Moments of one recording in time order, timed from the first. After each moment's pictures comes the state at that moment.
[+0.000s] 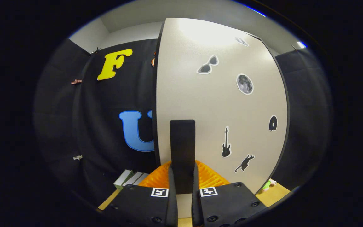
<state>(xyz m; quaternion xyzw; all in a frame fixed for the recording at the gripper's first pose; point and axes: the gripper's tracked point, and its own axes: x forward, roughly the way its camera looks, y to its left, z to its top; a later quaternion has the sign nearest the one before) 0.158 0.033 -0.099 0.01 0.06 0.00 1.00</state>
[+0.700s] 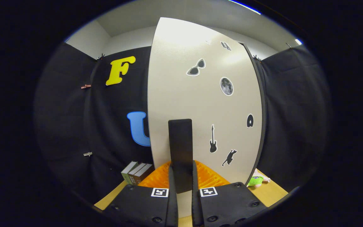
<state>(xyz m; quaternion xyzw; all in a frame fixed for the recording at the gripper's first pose) 0.059 -0.016 -0.084 0.01 0.06 0.01 1.00</state>
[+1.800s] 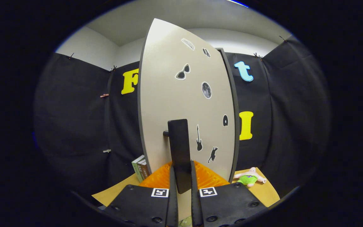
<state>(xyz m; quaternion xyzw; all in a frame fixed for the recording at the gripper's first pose) -0.045 -0.148 -0.059 0.05 0.05 0.12 0.99</state>
